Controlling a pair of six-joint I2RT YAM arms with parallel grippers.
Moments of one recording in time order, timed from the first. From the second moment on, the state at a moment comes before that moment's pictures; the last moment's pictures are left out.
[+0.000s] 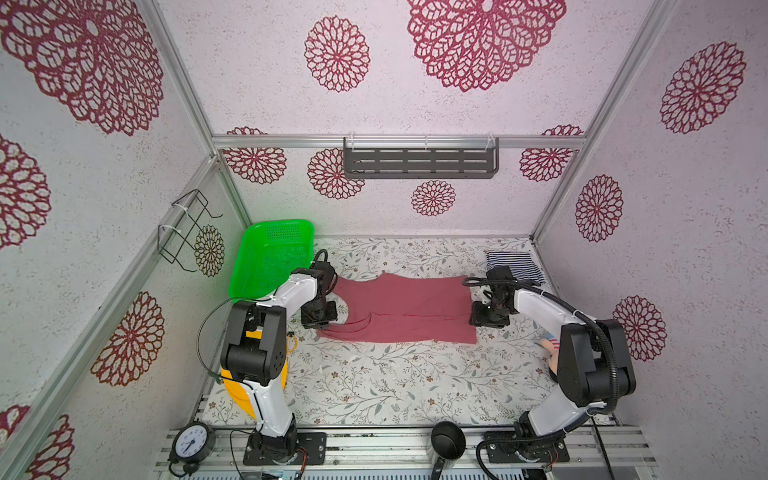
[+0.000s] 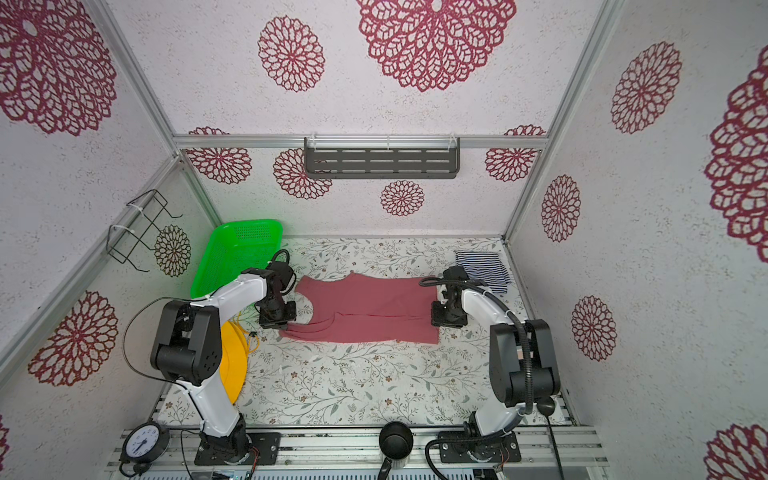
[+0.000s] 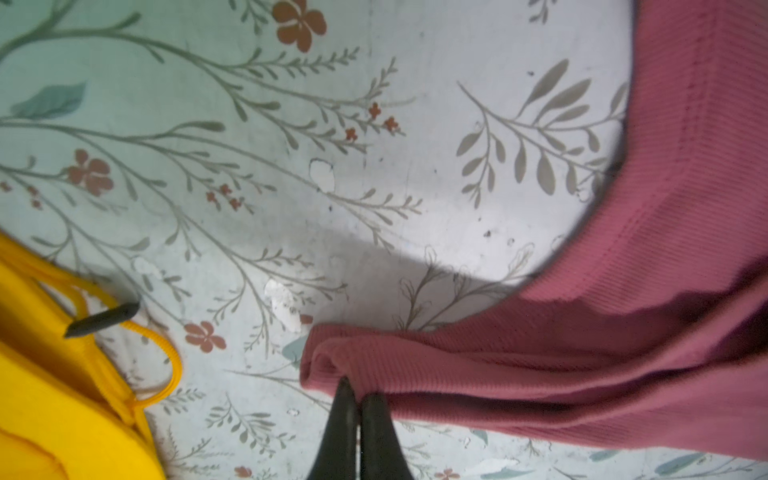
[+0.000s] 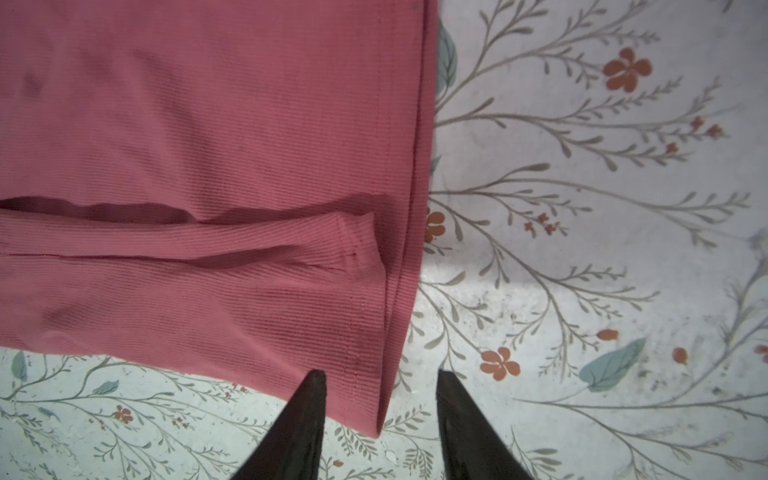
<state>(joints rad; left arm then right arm) -0.18 1.88 1.30 -0.98 -0.04 -0.37 0.17 1.64 1.09 -0.76 -0.13 0.18</state>
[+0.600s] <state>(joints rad) -0.10 1.94 1.33 -1.02 -0.05 -0.32 0.18 1.64 1.06 -0.73 -0.12 0.16</state>
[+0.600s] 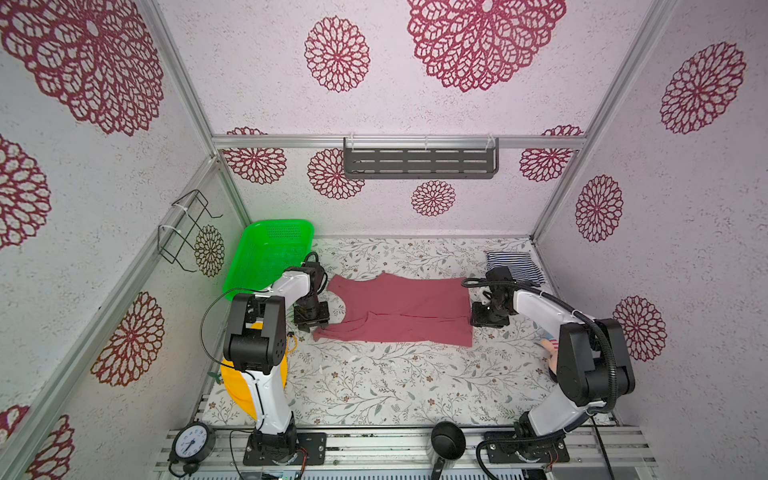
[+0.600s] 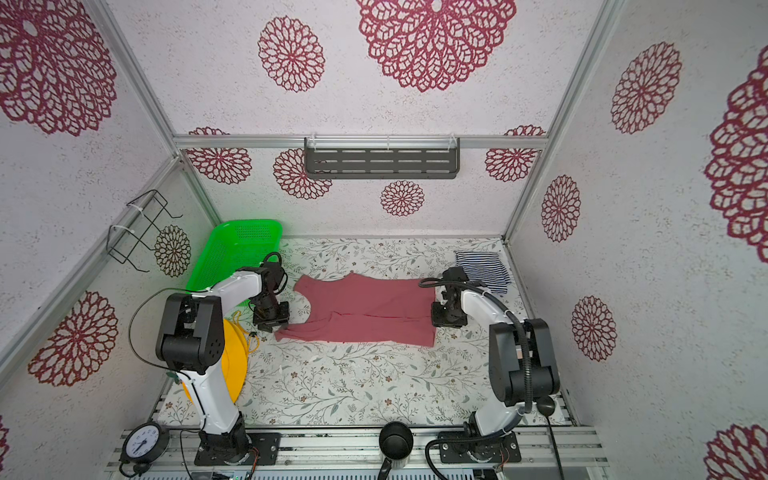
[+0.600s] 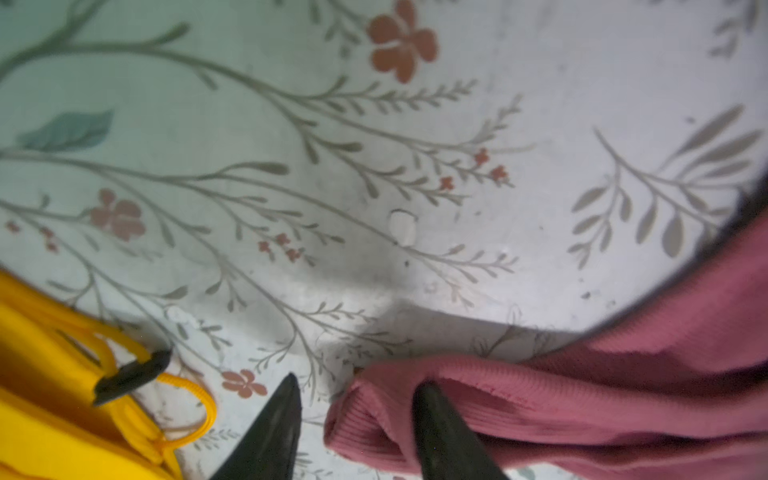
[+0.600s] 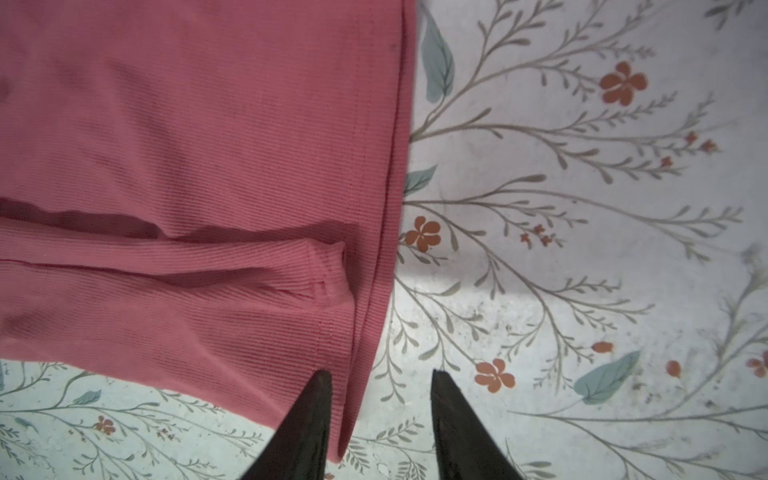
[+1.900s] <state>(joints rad) -0.17 1.71 1.19 -0.89 -0.02 -0.46 0.20 1.77 1.07 -0.61 -0.21 0.14</state>
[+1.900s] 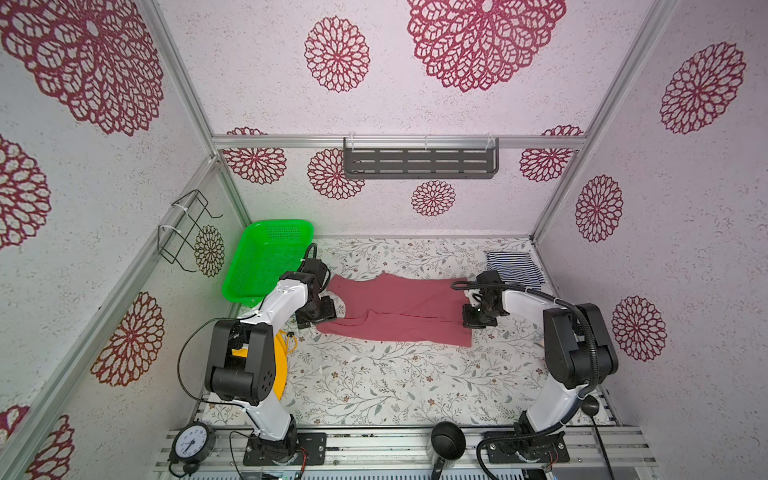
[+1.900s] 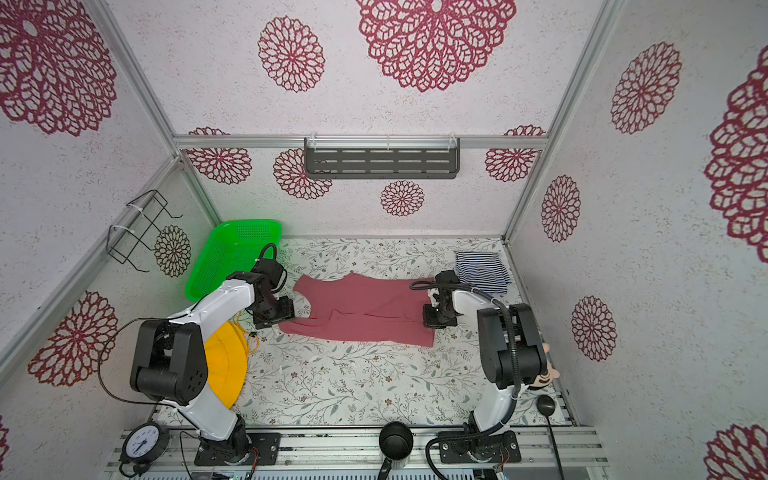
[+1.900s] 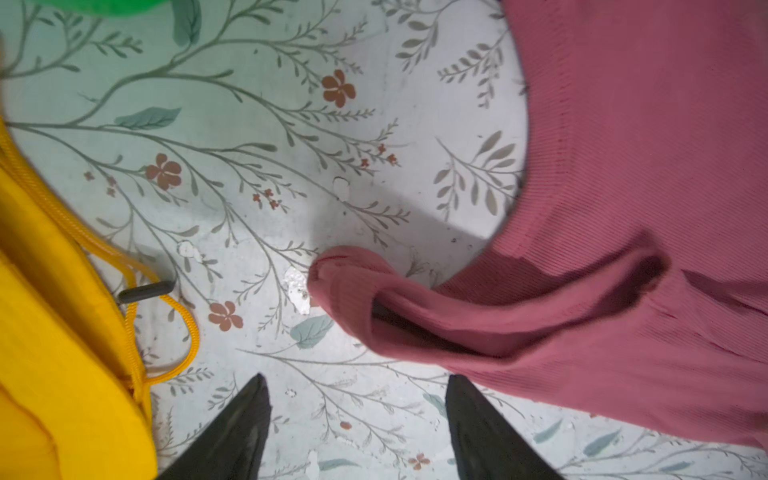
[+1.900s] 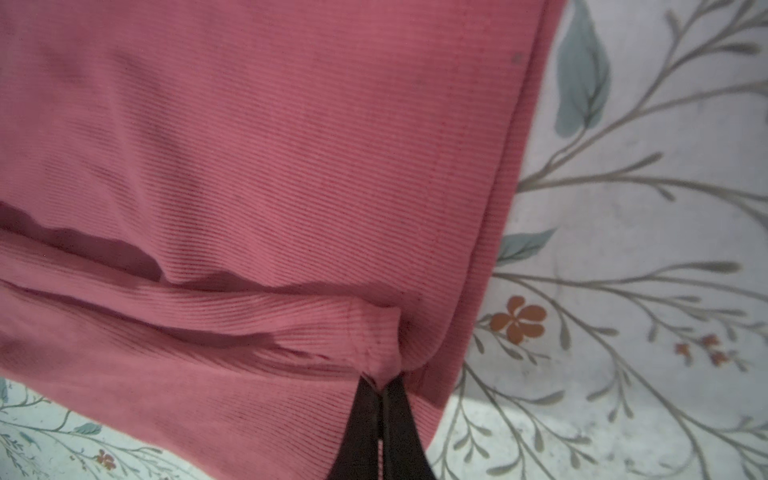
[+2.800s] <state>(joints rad) -0.12 1.73 1.12 -0.79 0.05 -0.49 0.20 1.82 1.22 -0.67 -0.14 0.11</state>
